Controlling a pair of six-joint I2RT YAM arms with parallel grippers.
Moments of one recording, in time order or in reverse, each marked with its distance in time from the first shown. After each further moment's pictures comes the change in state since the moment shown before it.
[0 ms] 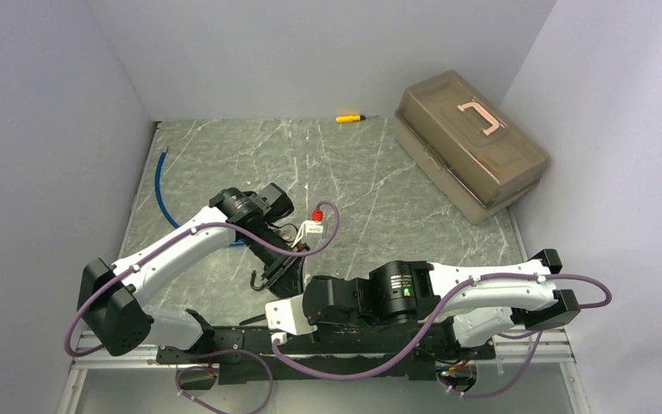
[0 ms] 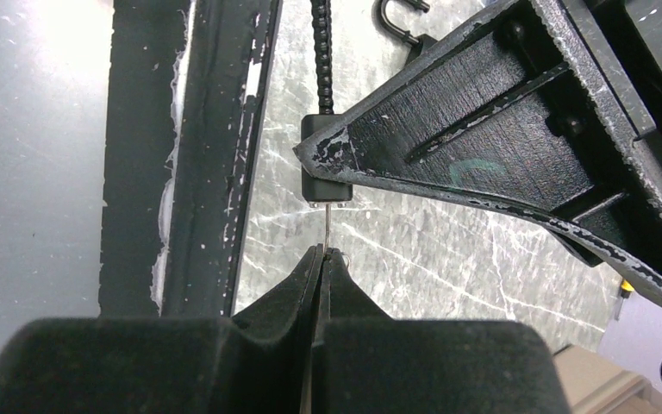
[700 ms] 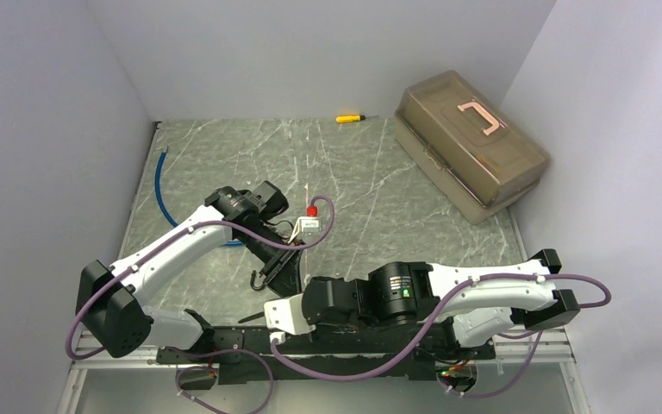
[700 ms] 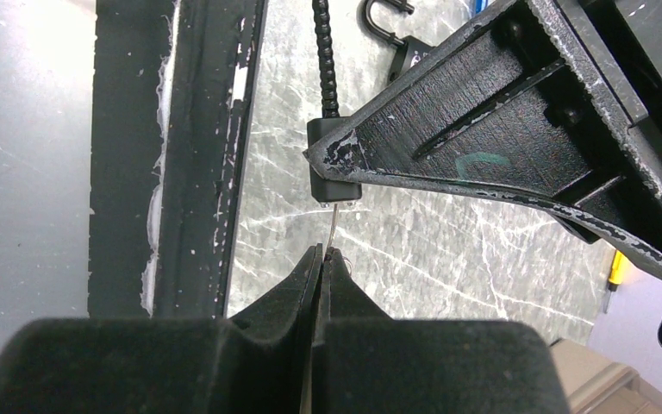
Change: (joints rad) left arm 0.054 -0.009 -0.018 0.012 0.009 -0.026; right arm 0.007 0.002 0.000 0.013 0.031 -0.001
